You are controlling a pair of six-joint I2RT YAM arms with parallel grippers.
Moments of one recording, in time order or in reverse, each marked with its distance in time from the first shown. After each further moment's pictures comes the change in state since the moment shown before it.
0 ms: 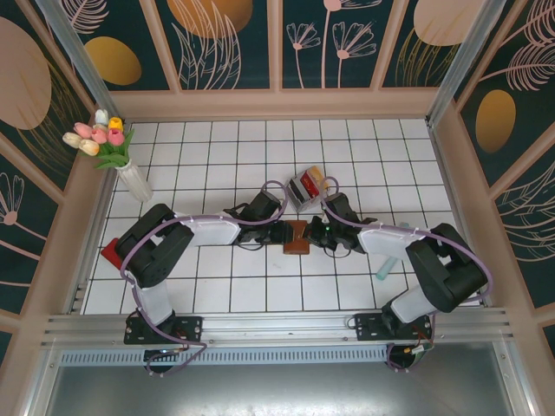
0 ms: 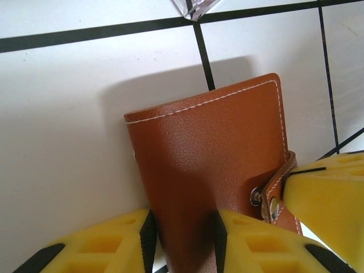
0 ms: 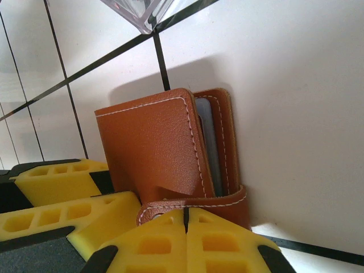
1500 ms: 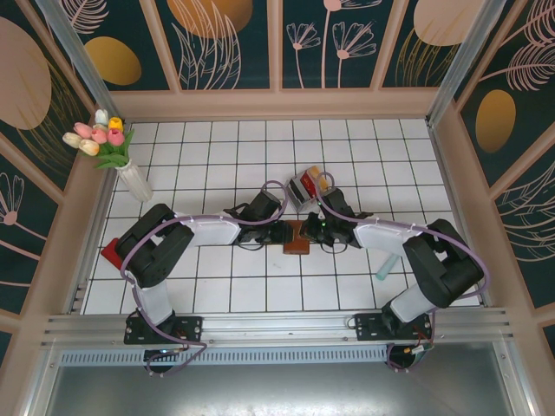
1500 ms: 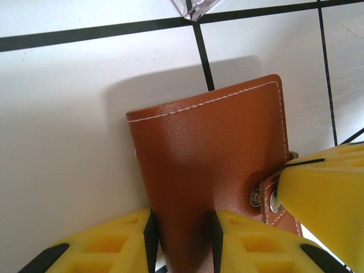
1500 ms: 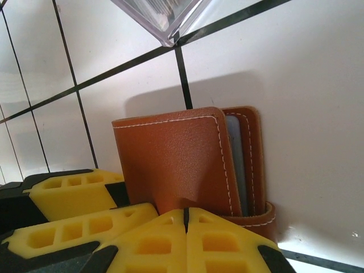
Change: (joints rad) left arm 0.000 0.000 0.001 0.001 0.000 -0.005; right arm 0.013 0.033 0.070 -0.054 0.015 -0.011
